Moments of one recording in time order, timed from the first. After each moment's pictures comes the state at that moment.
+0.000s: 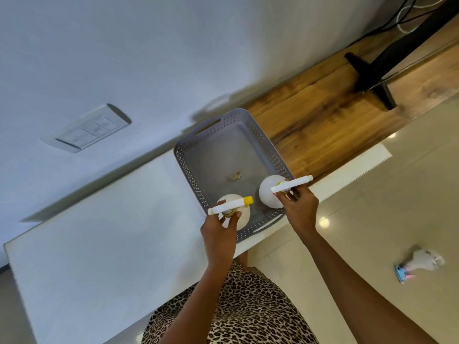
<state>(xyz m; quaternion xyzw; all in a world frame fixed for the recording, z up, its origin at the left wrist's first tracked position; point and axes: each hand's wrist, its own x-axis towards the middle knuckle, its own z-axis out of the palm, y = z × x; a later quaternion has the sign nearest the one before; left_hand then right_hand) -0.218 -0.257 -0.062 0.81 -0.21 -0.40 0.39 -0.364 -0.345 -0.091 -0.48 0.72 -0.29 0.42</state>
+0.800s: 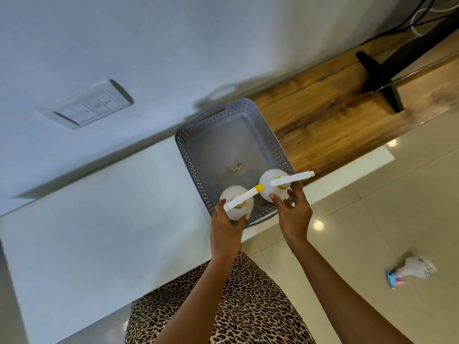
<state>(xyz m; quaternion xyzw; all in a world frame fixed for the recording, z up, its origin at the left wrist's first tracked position) -0.238 -0.240 -0.102 0.81 -0.27 -0.42 0.30 -0.358 -0.313 -0.100 -0.44 0.71 -0.32 0.45</state>
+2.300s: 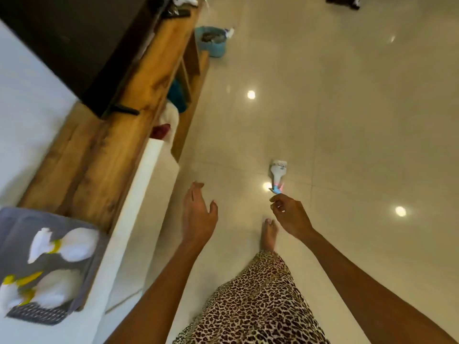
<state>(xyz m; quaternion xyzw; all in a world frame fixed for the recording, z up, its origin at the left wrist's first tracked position) -0.639 -0.229 0.008 0.55 -0.74 -0.36 0.14 -0.830 -0.117 -0.033 -0.32 0.85 -0.24 0.34</state>
